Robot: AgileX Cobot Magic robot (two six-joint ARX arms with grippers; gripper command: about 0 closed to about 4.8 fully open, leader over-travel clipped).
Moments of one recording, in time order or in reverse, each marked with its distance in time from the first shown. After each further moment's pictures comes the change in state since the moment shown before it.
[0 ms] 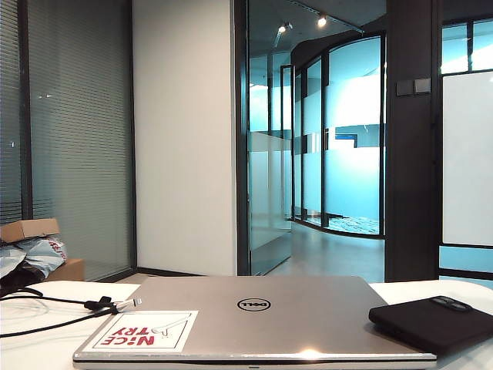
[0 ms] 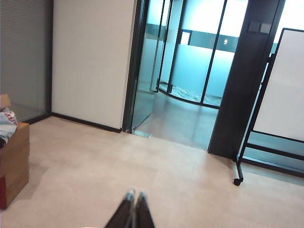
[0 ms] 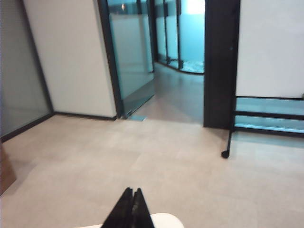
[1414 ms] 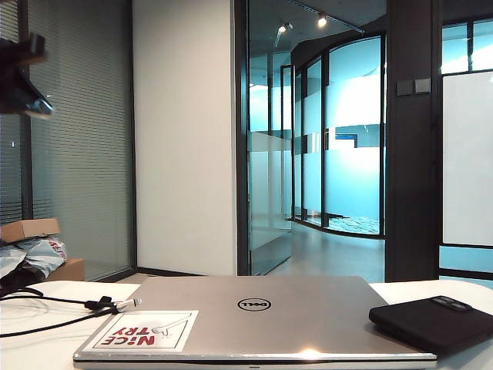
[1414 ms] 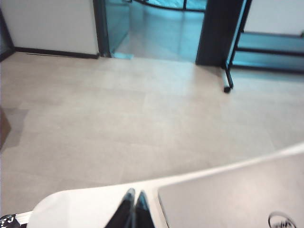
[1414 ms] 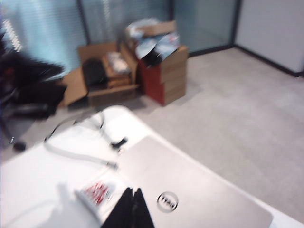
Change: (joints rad) left arm -0.163 0.875 0.206 0.303 0.000 0.196; right arm 0.631 0.468 0.291 -0.103 -0.165 -0.099
